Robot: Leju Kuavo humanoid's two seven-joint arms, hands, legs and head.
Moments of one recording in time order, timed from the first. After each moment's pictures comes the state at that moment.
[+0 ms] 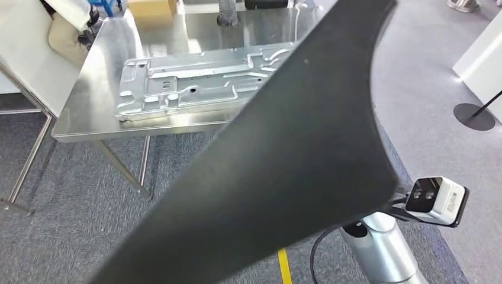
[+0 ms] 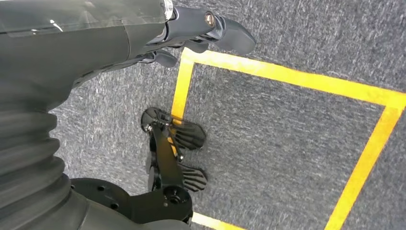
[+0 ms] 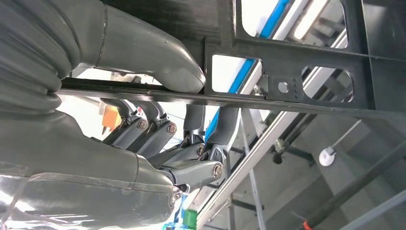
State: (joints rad) left arm -0.06 -0.04 1.12 -0.22 -0.64 -0.01 -0.34; right arm -0.44 -0.07 0.45 -1.82 -0.26 0.27 -0.62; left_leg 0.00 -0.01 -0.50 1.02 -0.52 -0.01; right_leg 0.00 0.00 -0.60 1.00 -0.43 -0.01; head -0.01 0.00
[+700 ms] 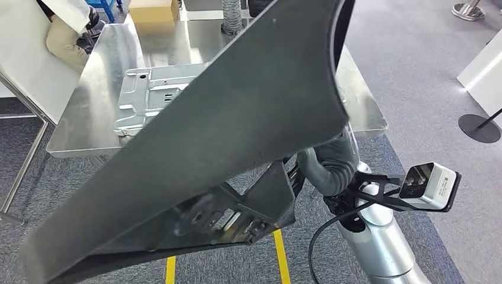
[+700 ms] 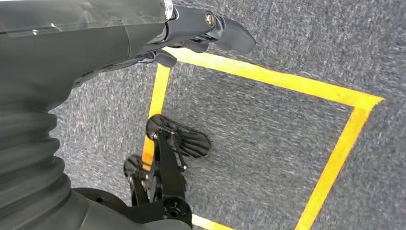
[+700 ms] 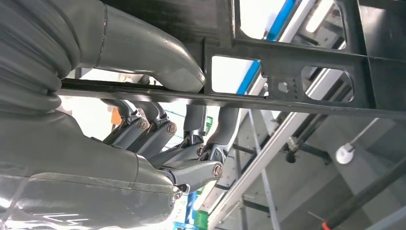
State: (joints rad) left arm -0.05 -0.03 1.14 -0.22 -0.63 0.00 -0.33; right arm -0.48 -0.07 0.46 -1.79 -0.28 0.25 -0.58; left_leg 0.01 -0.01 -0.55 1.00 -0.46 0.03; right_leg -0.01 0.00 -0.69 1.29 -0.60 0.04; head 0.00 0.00
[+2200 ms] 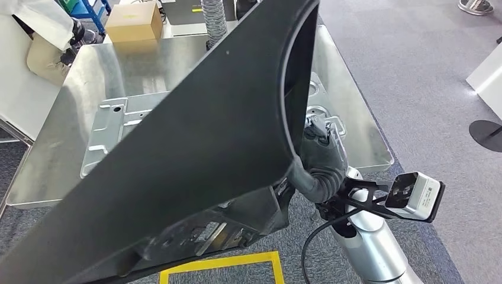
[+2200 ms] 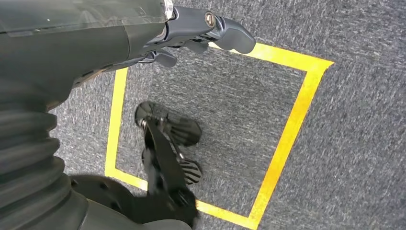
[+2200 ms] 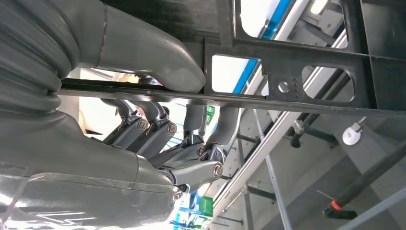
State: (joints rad) left arm -0.05 -0.04 1.17 -0.22 -0.65 -0.01 -0.34; right arm -0.45 -0.05 0.50 -1.81 -0.23 0.22 -0.59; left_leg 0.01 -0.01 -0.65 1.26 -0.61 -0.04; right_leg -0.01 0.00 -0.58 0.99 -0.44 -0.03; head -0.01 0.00
